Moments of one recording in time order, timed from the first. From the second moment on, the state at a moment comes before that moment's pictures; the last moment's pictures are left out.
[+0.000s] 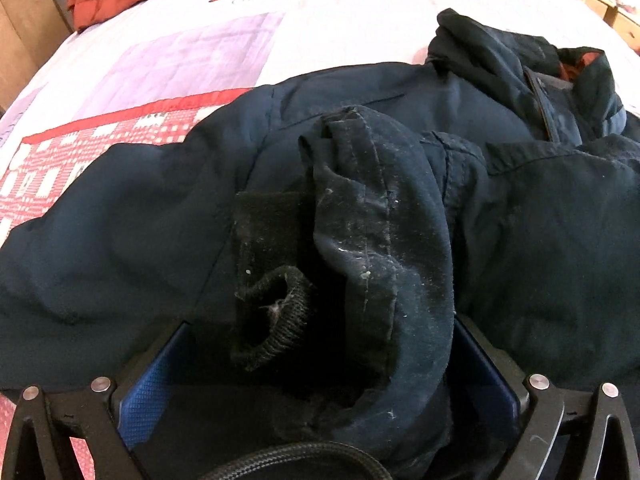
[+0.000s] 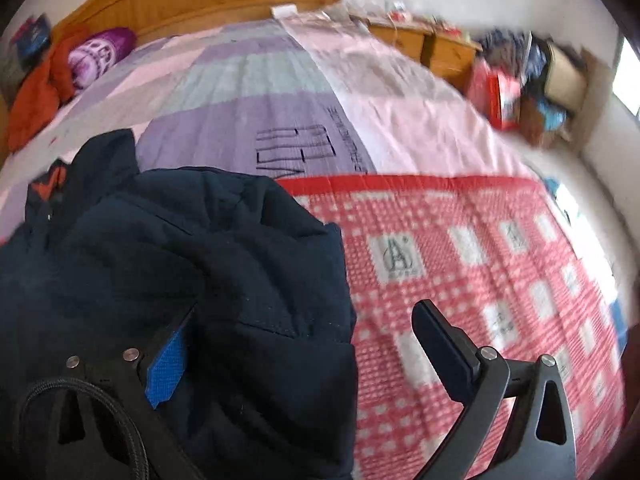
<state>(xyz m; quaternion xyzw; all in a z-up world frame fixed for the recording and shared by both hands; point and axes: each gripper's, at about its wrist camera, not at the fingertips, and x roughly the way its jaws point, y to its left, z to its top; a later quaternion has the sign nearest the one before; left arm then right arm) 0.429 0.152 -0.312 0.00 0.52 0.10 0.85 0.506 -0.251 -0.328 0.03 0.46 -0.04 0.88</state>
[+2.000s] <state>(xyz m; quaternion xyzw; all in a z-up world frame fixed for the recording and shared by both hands) 0.461 0.167 -0.309 -0.05 0.53 0.09 0.84 0.476 -0.189 -0.312 -0.02 0.47 0.05 0.88</state>
